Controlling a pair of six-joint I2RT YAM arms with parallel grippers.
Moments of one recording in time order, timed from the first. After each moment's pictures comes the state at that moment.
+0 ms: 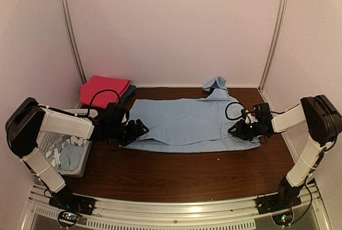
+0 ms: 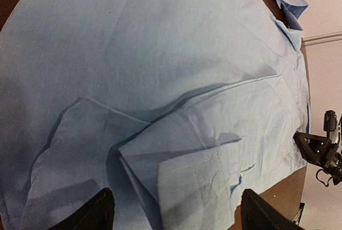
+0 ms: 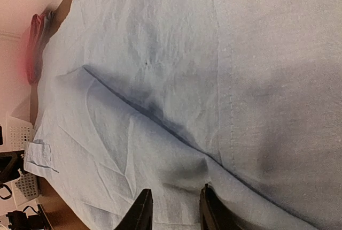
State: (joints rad) left arm -0.64 1.61 0.76 0.12 0.11 -0.94; right arm 0.14 1.70 0.67 0.19 -0.48 0.54
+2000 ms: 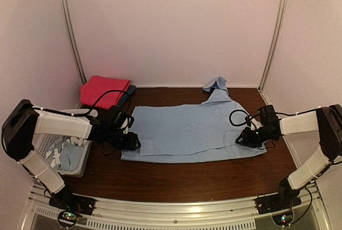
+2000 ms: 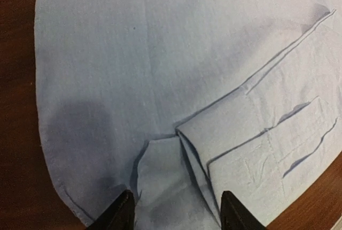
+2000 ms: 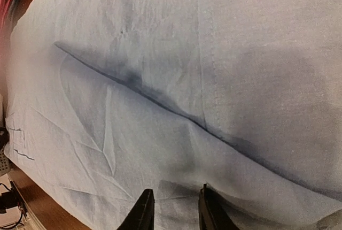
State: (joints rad) left arm -0.66 1.61 0.78 -0.17 0.04 -0.52; right arm 0.14 1.51 0.62 -0.14 -0.41 0.39
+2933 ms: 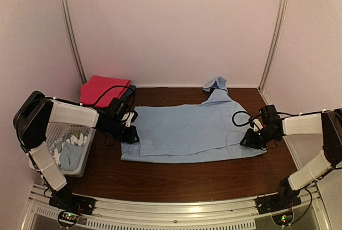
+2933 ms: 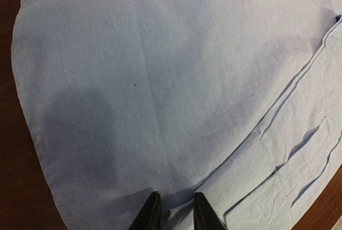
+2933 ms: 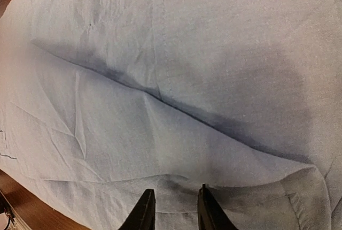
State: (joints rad) left arm -0.56 1.73 0.93 -0.25 0.17 -0.34; right arm 0.14 1.42 0.62 -0.28 -0.29 0.37
